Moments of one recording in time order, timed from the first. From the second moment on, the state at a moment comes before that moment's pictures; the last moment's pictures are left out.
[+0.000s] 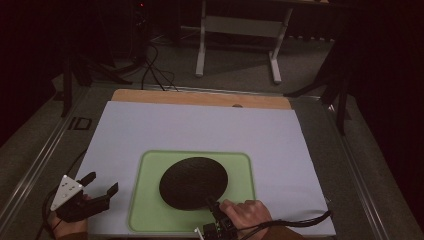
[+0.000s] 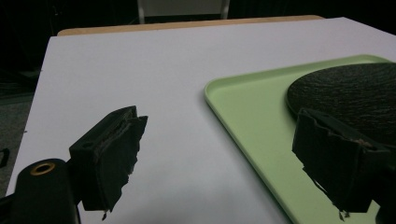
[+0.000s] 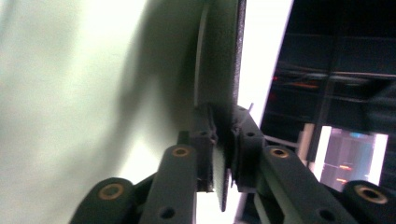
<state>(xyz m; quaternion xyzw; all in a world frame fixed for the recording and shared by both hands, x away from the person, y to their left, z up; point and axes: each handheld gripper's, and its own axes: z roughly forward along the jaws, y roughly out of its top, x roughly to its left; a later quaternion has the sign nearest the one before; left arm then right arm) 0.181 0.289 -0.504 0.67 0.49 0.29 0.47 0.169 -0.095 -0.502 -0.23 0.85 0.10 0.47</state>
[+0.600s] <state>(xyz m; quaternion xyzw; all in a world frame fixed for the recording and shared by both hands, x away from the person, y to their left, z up) 0.181 0.289 -0.504 0.67 0.49 0.29 0.47 0.199 -0.118 -0.498 -0.15 0.95 0.11 0.26</state>
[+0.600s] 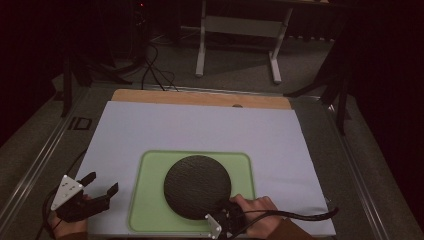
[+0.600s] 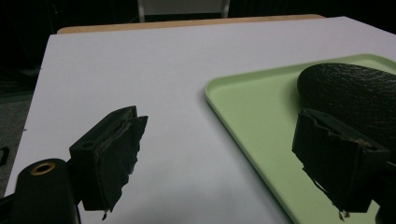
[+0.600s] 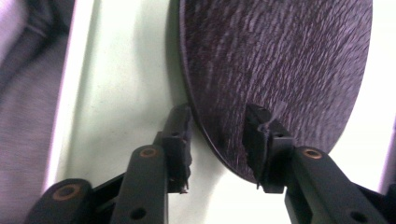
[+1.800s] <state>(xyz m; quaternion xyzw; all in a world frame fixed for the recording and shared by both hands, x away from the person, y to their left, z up) 0.182 0.290 -0.504 0.67 0.49 0.29 0.47 0.244 -0.203 -0.462 0.30 0.82 0.45 0.20</state>
